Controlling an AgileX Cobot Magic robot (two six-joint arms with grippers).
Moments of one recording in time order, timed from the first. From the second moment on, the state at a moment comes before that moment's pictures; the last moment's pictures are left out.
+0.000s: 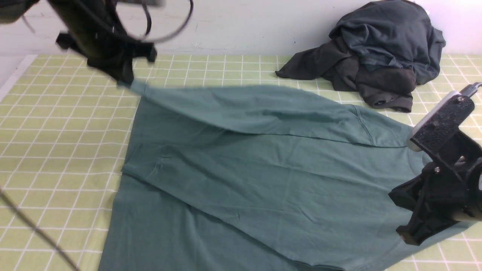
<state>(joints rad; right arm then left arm) 0.35 1.16 -0.72 0.10 0.63 -0.40 -0.14 1.91 -1.85 -0.02 1.23 0.08</state>
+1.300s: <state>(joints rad) 0.35 1.16 -0.72 0.36 0.76 -0.50 -0.48 1.53 -0.64 0.05 0.76 0.81</state>
